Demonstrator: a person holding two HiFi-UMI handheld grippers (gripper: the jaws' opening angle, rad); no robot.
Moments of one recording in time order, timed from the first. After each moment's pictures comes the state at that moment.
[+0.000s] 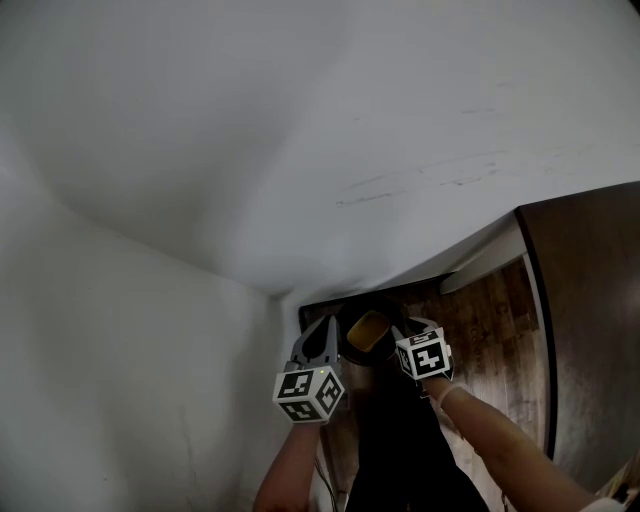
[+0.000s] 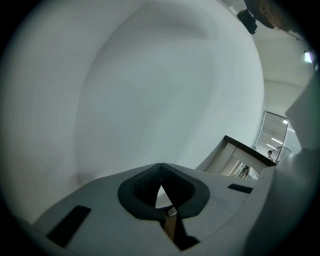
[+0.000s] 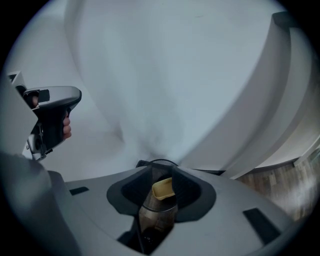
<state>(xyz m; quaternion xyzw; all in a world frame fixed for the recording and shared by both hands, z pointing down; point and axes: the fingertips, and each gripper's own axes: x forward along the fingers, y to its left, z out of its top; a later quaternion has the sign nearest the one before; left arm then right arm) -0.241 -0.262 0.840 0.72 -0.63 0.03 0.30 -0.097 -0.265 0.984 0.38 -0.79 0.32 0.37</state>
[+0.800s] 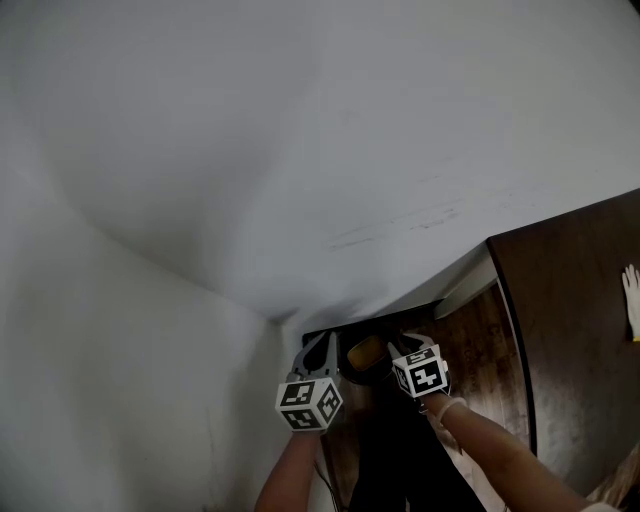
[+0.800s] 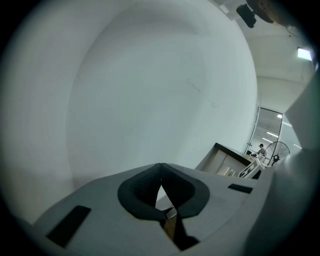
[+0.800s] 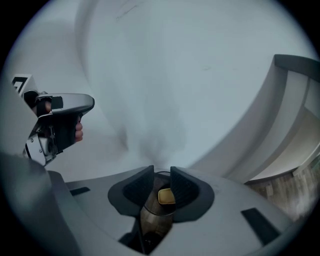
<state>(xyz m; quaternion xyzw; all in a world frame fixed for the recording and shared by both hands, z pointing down) -0.225 -0.263 0.764 0.74 -0.61 0.04 0.27 -0.093 -0.267 0.887 0.38 -0.81 0.28 0.34</state>
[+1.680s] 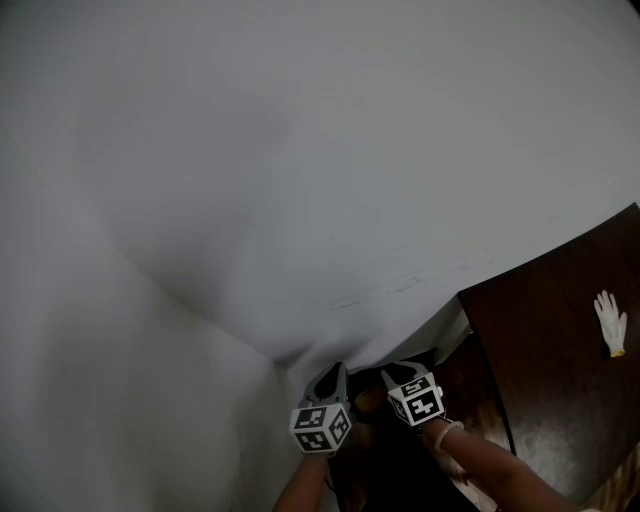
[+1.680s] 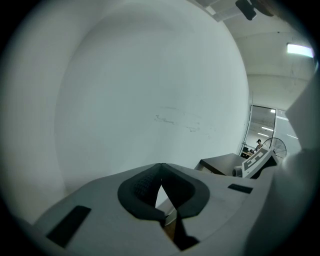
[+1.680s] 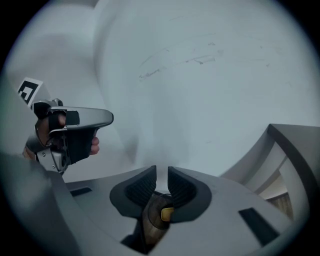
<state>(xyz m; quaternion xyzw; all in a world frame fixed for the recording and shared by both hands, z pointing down) -0.185 -0.259 0.630 0.76 -0.61 0.05 0.22 -0.092 -0.270 0.722 0.37 -0.87 0.22 0.26</state>
